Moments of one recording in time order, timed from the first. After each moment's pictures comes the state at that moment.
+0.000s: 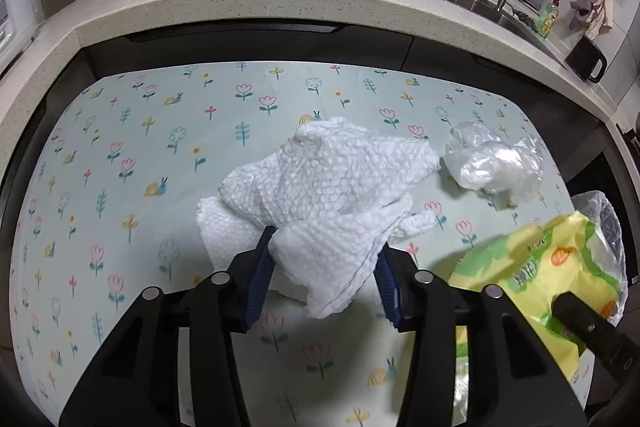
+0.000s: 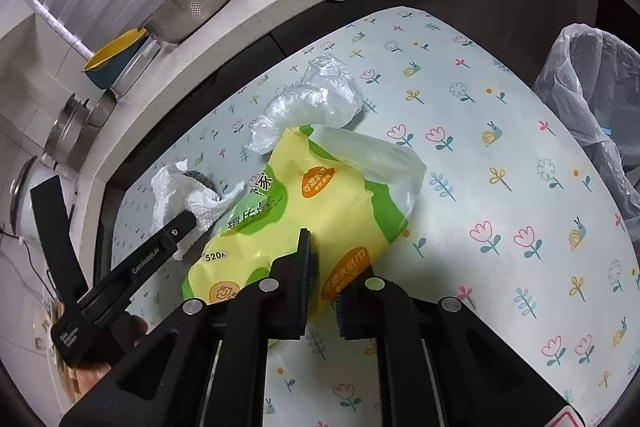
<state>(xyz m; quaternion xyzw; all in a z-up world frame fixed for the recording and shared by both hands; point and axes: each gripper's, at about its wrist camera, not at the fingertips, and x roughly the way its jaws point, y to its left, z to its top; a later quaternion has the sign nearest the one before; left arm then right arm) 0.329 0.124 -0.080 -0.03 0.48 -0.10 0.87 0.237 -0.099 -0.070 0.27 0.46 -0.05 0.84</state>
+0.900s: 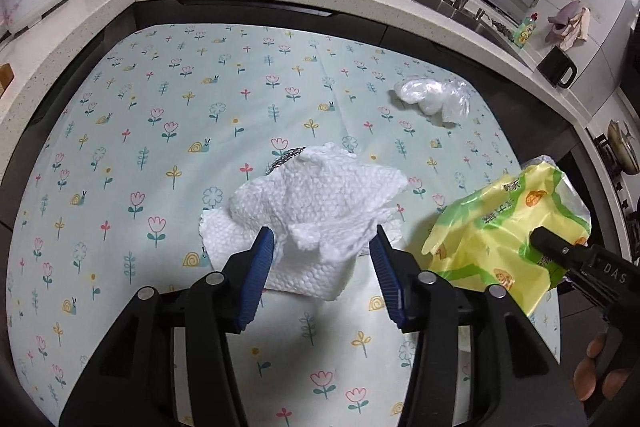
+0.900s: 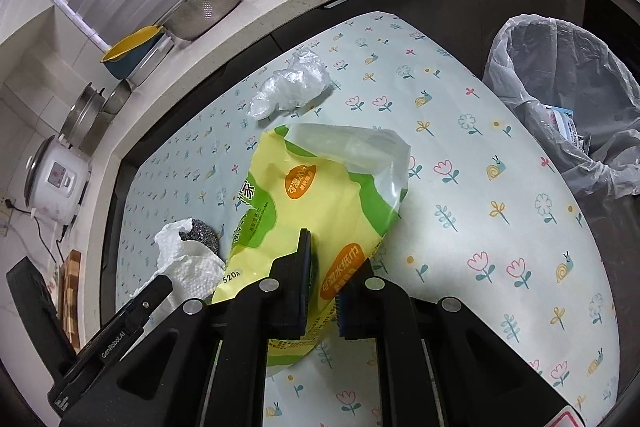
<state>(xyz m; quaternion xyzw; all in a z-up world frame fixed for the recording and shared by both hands) 0.189 0.149 -0.052 -0.08 0.47 -0.12 0.87 0.149 -0.116 -0.051 0.27 0.46 -0.04 0.85</state>
